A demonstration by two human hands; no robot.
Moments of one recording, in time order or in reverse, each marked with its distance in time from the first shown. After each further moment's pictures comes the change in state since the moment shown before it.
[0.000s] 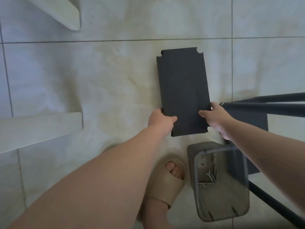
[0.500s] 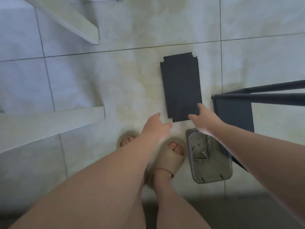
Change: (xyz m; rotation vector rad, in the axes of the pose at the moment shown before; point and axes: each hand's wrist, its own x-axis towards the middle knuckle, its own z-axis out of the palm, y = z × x) left_hand -0.120 0.008 -0.043 0.469 -0.051 0.031; right_hand -0.114 -0.019 -0.009 -0.447 -0.082 -0.099
